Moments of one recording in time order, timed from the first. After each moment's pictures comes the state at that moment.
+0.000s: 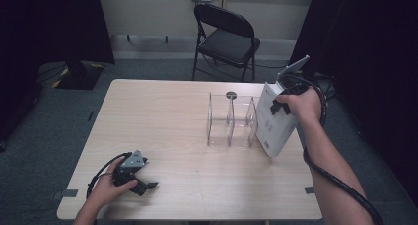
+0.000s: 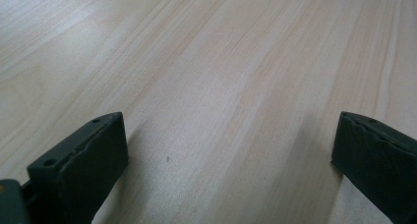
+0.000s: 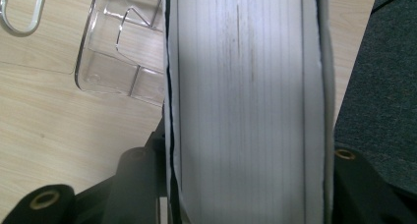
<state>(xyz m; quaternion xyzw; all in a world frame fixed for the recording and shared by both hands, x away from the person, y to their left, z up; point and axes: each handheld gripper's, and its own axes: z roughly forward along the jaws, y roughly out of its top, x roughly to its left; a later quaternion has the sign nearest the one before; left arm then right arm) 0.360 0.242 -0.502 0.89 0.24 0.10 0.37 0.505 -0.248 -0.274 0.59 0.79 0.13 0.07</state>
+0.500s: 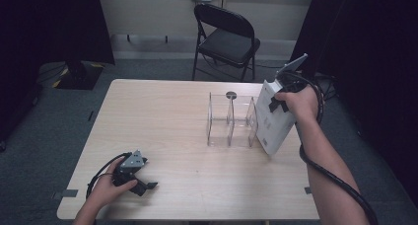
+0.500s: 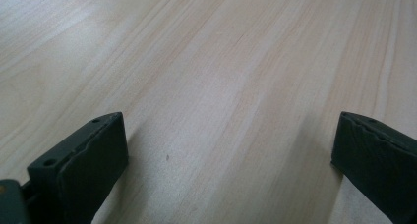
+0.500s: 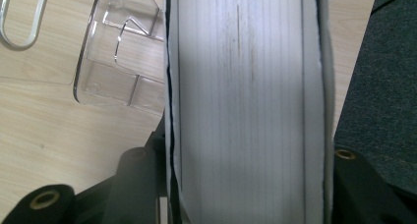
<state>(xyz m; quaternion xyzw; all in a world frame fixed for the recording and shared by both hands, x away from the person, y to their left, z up) 0.359 0.243 -0.502 0.89 0.24 0.10 0.37 0.513 -0.246 -0.275 0.59 0.79 0.13 0.07</state>
